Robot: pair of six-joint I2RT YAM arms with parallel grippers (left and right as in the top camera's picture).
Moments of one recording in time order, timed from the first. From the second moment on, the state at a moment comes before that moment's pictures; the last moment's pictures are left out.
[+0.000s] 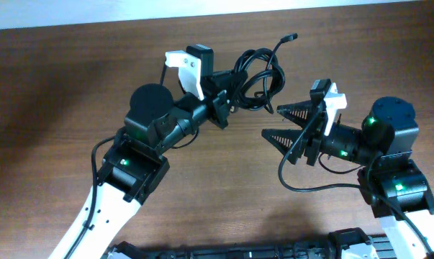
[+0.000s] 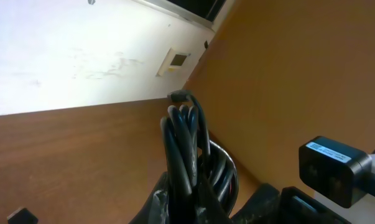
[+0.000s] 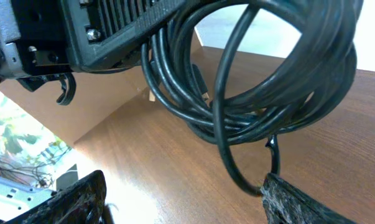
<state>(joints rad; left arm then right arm) -0.57 1.20 1.14 -0.02 0.34 -0.47 0.10 0.88 0.90 -0.37 -0.94 0.15</state>
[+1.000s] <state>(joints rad) -0.58 1.20 1.14 0.00 0.34 -0.64 0.10 0.89 0.90 -0.36 -0.90 0.14</state>
